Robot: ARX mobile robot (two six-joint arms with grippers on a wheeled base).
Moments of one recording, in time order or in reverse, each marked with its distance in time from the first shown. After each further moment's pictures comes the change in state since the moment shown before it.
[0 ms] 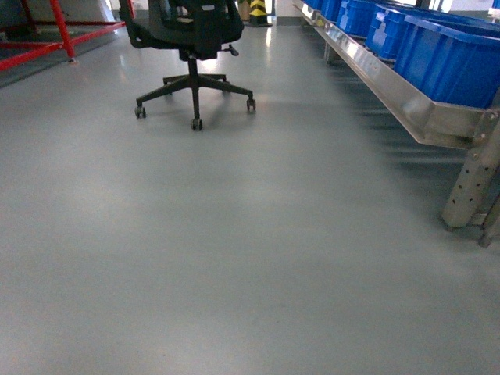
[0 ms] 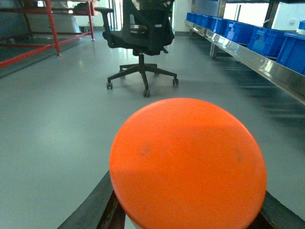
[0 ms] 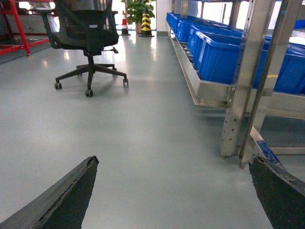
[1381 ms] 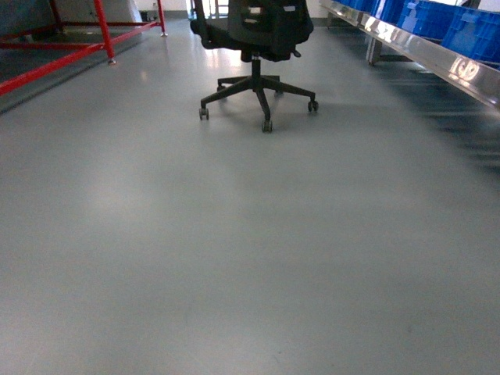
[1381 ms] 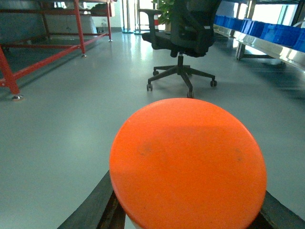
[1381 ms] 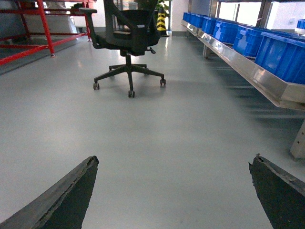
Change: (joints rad) left arm 0.000 0.000 0.000 0.002 0.000 0.000; right arm 0.000 0.000 0.000 -0.002 0.000 0.000
